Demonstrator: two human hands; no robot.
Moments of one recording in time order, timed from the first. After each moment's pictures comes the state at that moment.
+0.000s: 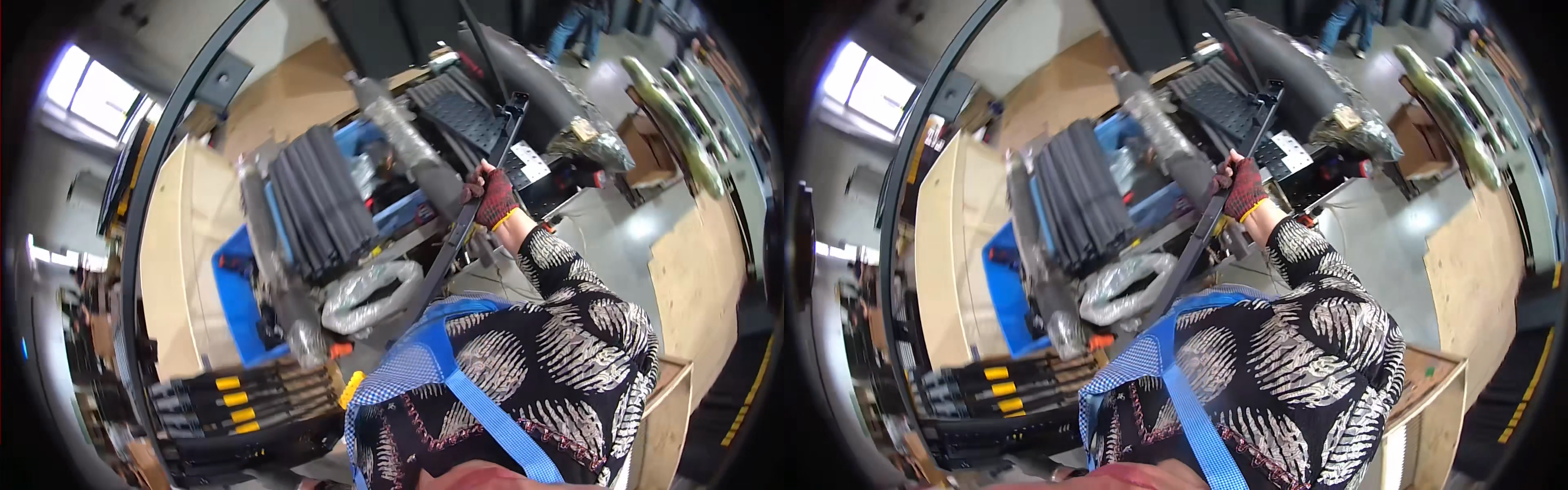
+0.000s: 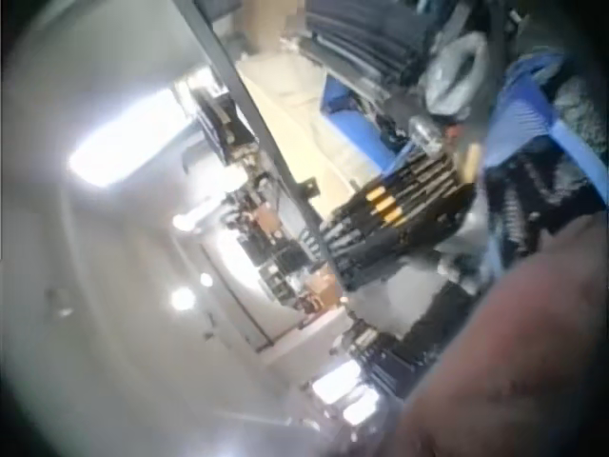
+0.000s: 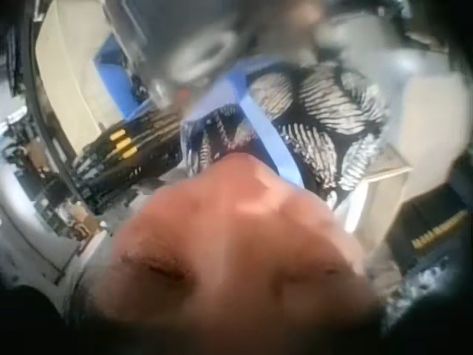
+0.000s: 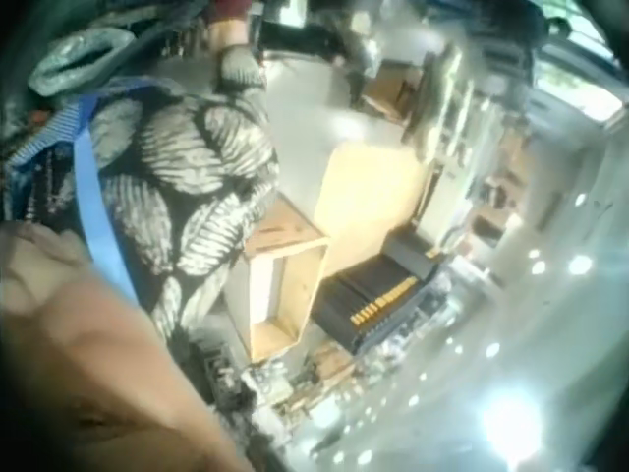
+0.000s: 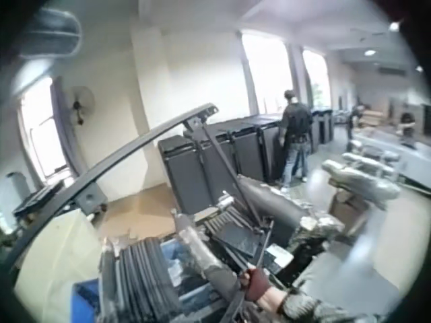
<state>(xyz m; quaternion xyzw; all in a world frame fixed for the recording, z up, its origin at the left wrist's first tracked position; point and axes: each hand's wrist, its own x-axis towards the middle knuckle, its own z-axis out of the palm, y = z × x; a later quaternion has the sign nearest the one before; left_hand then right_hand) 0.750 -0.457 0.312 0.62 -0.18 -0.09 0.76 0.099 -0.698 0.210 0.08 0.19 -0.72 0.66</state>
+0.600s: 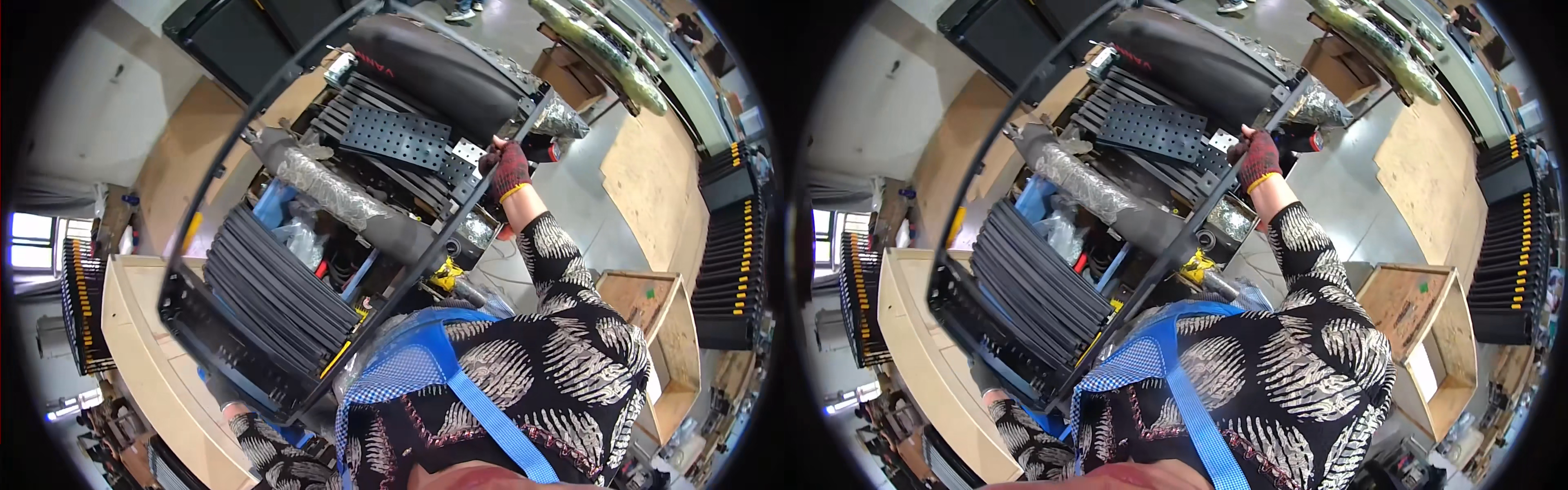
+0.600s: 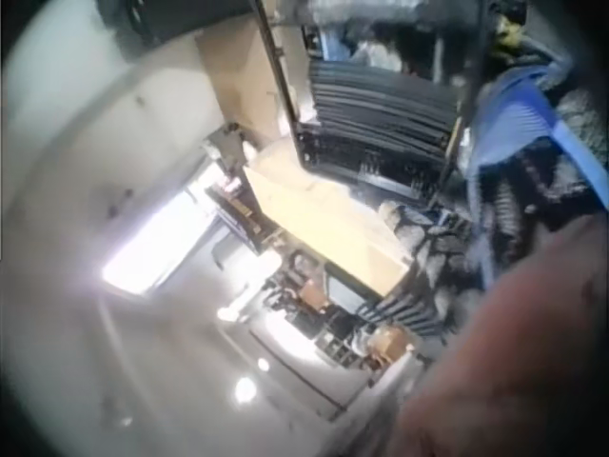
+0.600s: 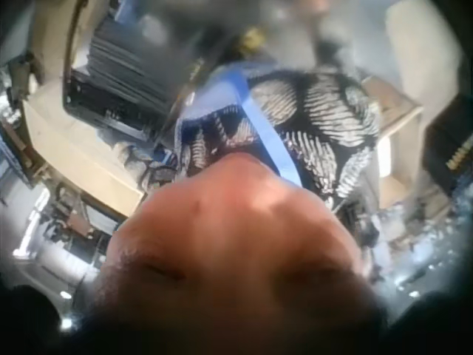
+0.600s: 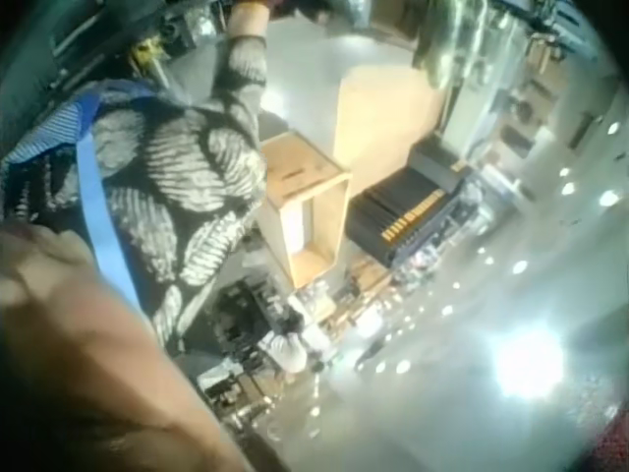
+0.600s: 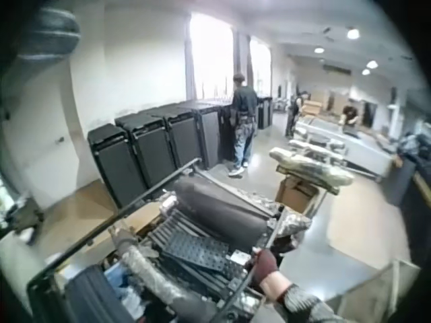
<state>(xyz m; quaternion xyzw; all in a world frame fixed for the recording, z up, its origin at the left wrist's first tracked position) 0.695 -1.002 0.215 0.71 -0.51 -0.35 0.33 -0.063 -0.725 0.192 0.20 0.31 -0.87 0.33</state>
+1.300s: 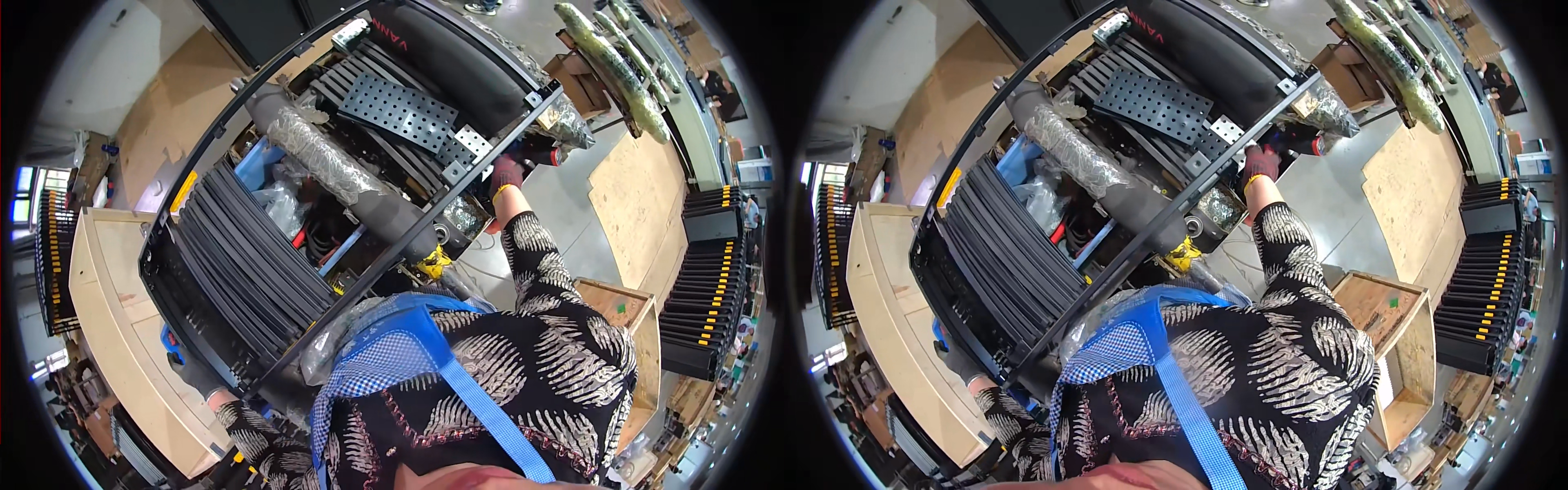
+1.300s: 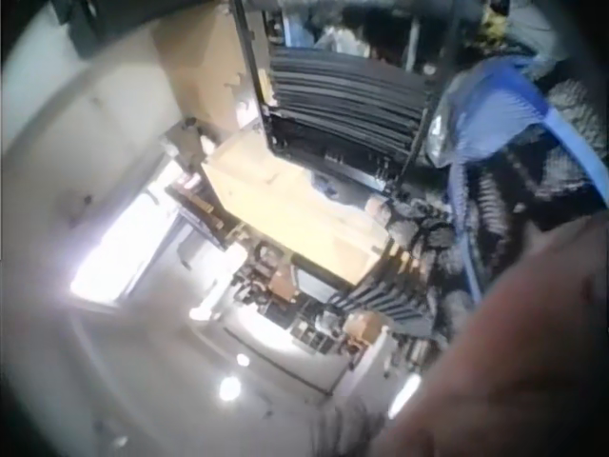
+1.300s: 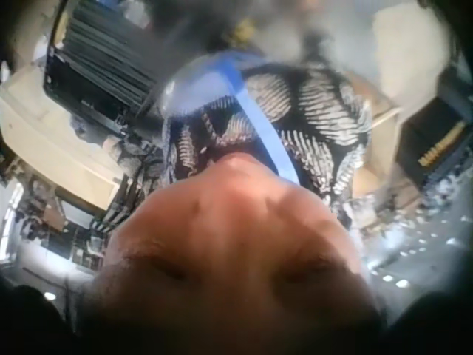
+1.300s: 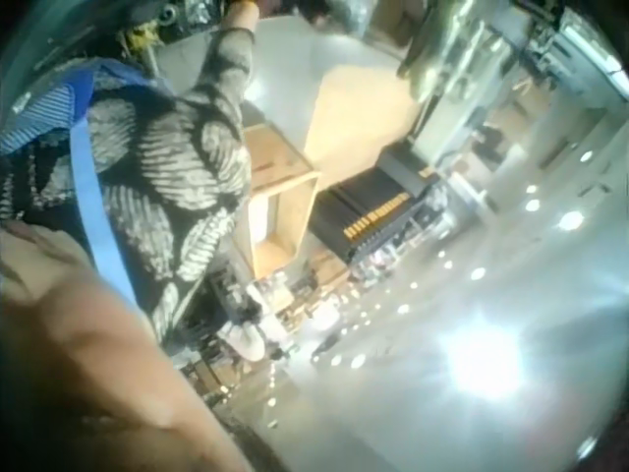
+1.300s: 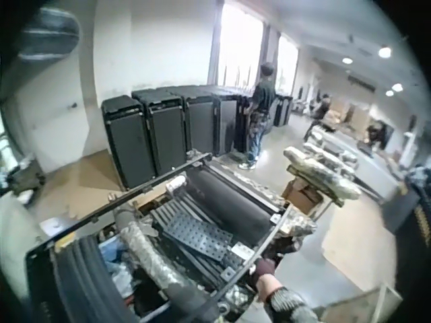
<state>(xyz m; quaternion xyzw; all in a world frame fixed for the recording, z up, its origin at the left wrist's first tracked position) 0.643 -0.950 0.233 0.75 -0.49 -0.18 0.41 -0.082 -0.703 0.078 0.15 0.87 -0.44 0.14</state>
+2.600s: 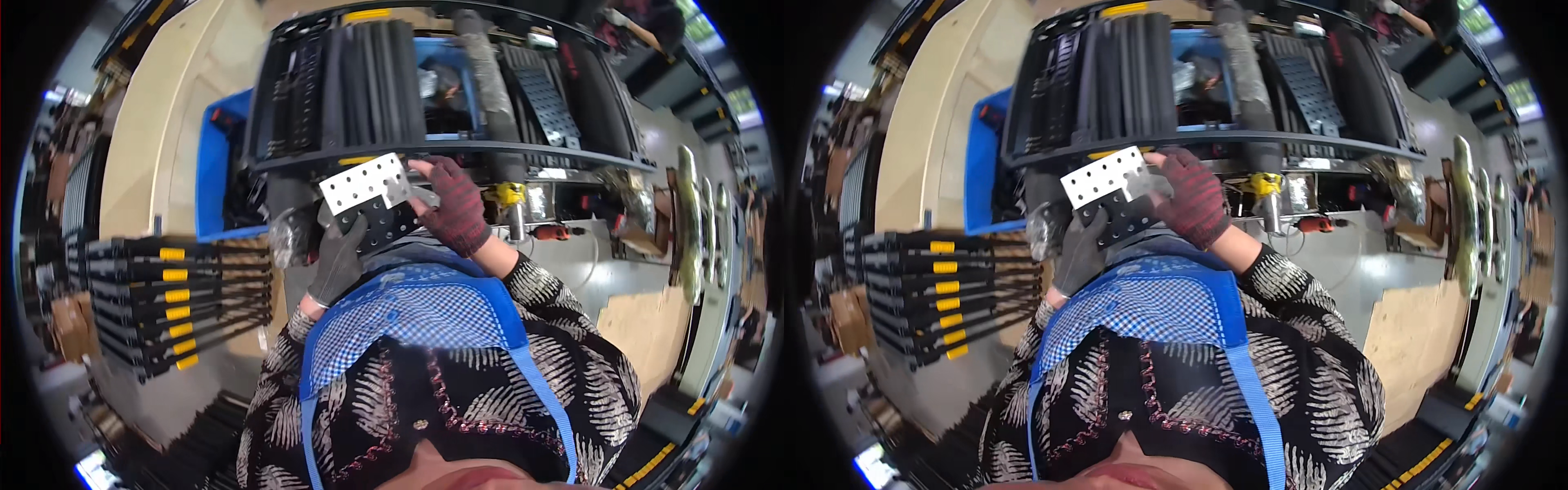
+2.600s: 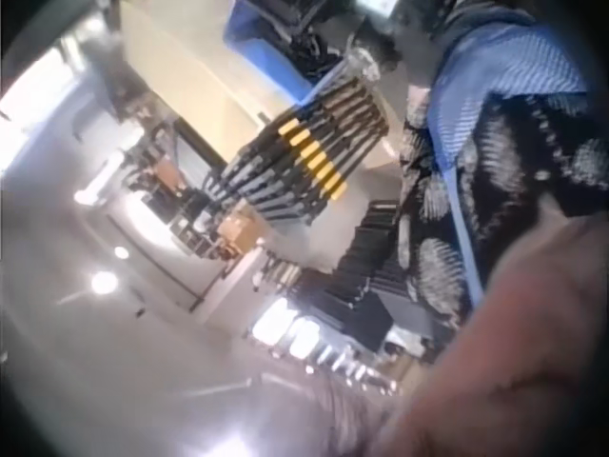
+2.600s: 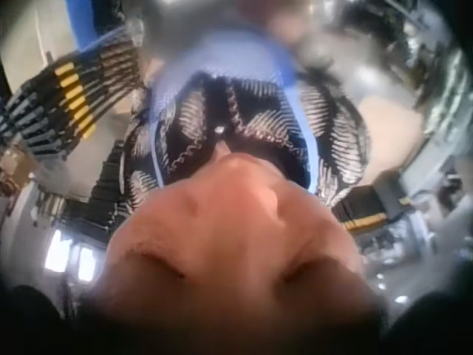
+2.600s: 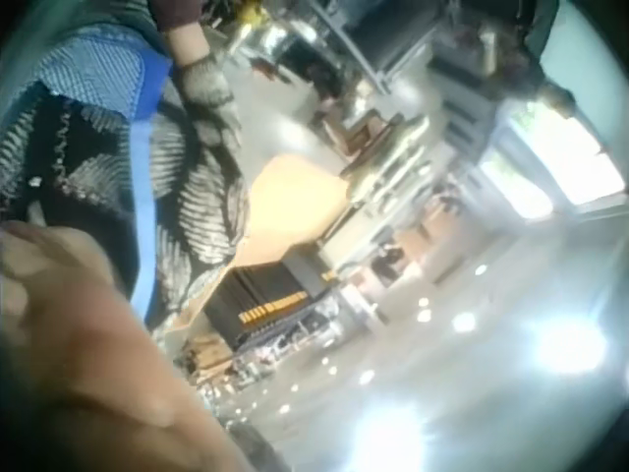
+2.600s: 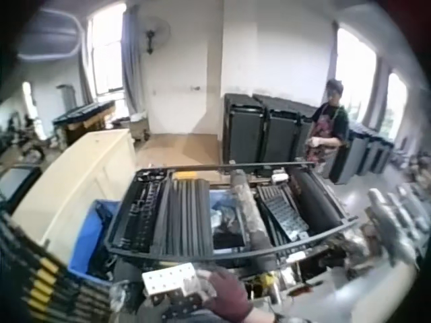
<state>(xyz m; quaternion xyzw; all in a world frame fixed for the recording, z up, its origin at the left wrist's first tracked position) 0.520 -0.629 0.275 0.43 -0.83 -0.20 0.30 0.302 -0.662 0.289 -0.73 0.53 -0.42 0.13</state>
